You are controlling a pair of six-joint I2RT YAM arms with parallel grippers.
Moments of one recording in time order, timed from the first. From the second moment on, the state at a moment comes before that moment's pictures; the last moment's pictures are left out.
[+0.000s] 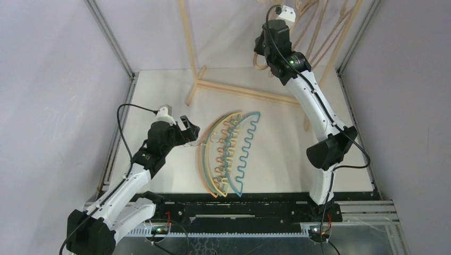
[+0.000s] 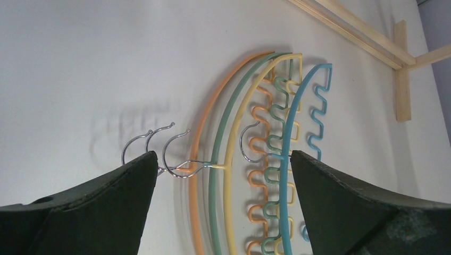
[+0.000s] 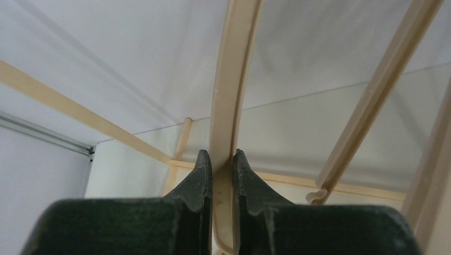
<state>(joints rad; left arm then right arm) -0.38 0.88 0.56 -0.10 -0.08 -0.54 0.47 1.92 2.27 -0.59 0.42 0.47</state>
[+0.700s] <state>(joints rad) -0.38 0.92 0.56 -0.09 -0.08 -0.54 0.48 1.57 1.83 -0.51 0.47 0.47</state>
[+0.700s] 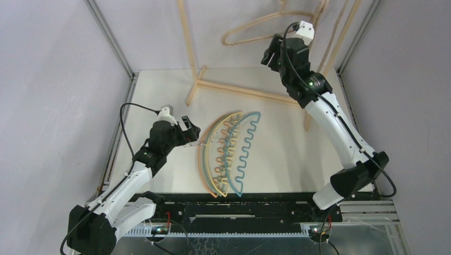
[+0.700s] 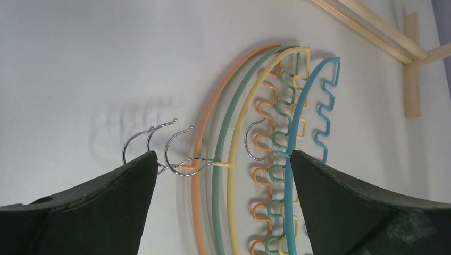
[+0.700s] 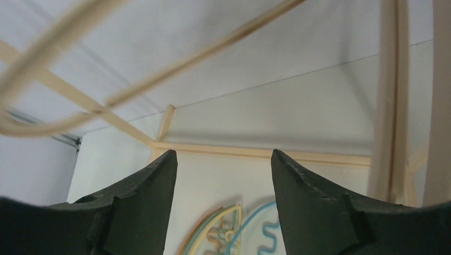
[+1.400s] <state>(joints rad) -0.38 0.94 0.56 -0.09 -0.07 -0.54 0.86 1.17 1.55 -0.24 0.78 0.20</state>
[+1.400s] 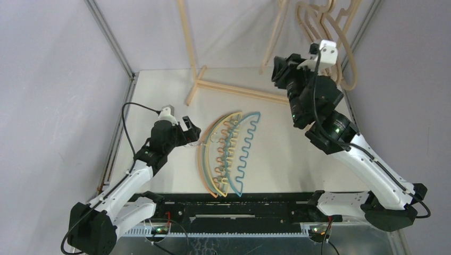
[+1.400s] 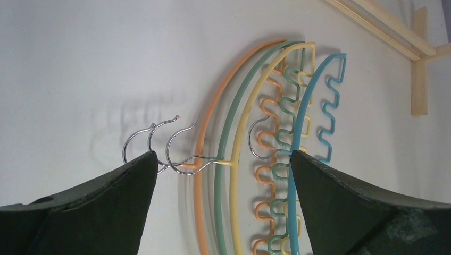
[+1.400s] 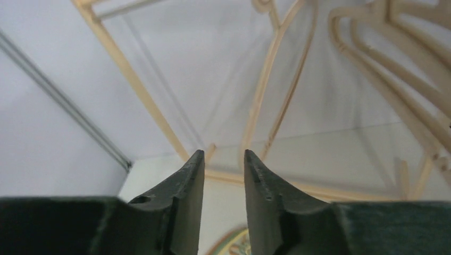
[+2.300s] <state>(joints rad) -0.38 0.93 0.56 -0.09 -0.08 -0.54 0.51 1.92 2.24 -0.24 0.18 0.37</state>
